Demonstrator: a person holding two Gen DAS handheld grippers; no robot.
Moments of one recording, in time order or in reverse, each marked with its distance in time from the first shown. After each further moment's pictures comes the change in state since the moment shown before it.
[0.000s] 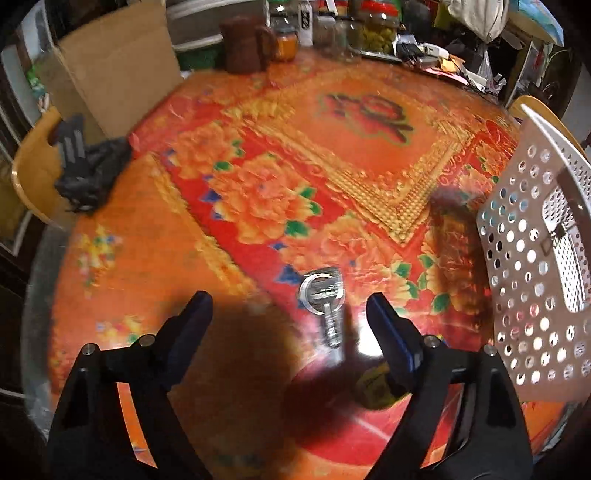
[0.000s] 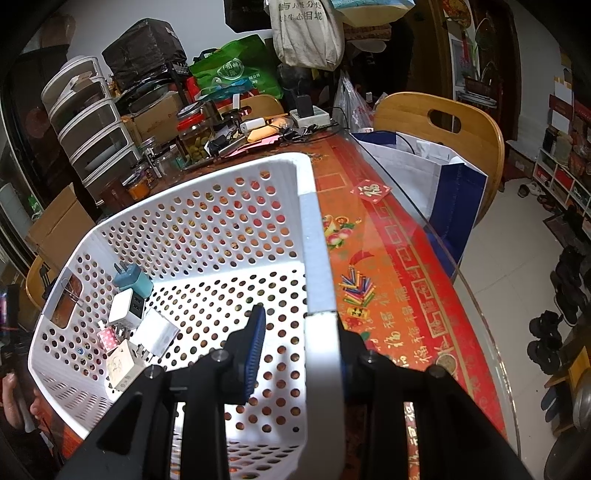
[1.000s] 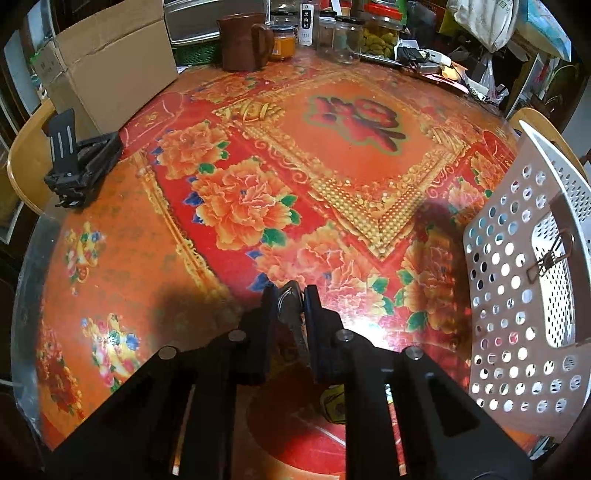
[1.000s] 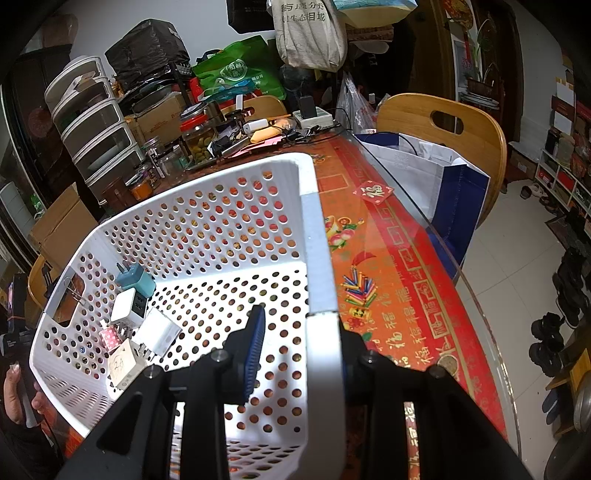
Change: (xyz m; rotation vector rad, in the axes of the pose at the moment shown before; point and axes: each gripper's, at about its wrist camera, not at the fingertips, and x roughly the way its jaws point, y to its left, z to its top) left arm -0.007 -0.013 0.011 -0.048 -0.006 -0.015; right arm -0.001 -0.001 -0.002 -0.005 -0.007 0.010
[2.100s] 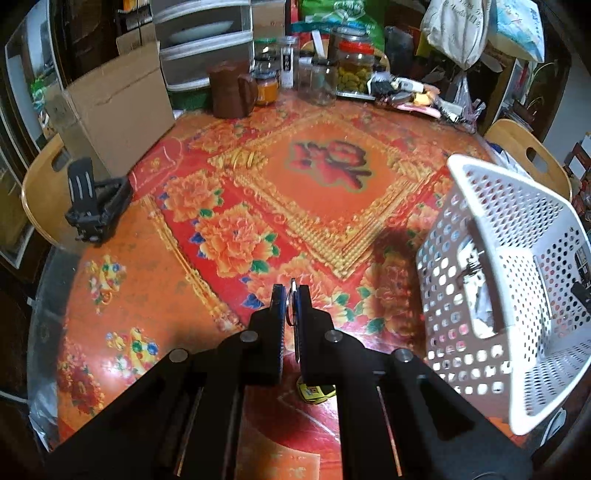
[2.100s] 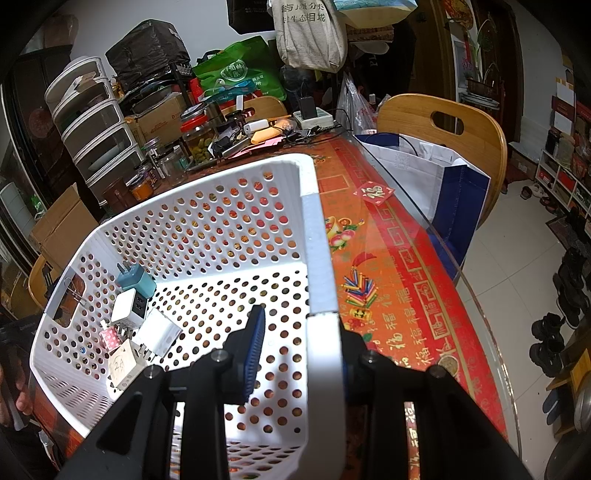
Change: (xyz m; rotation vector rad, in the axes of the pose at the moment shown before) left arm -0.072 -0.018 0.001 0.056 -0.133 -0.010; right arm 0.000 0.001 0.001 -0.002 -0.001 0.001
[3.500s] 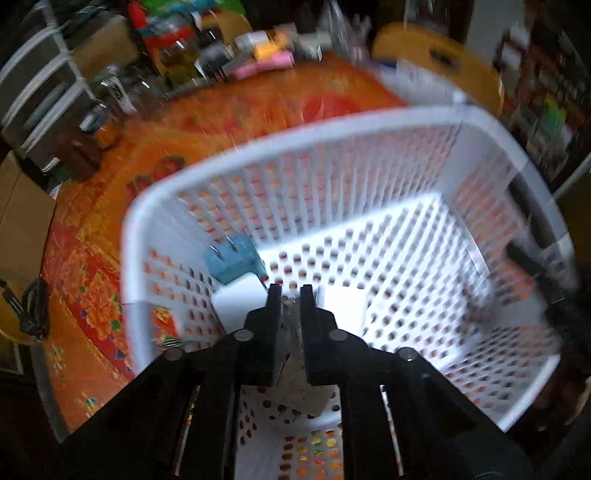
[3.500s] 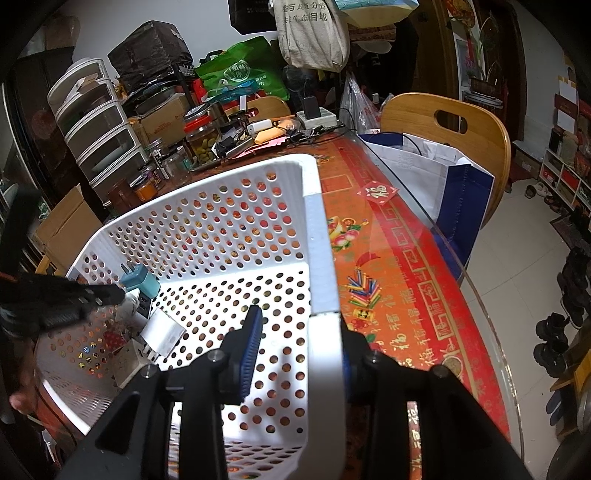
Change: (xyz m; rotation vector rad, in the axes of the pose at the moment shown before) left arm -0.005 -0.206 0.039 0.362 0.134 -0.156; right arm 0.001 -0.001 -0.001 0.001 -0.002 0.023
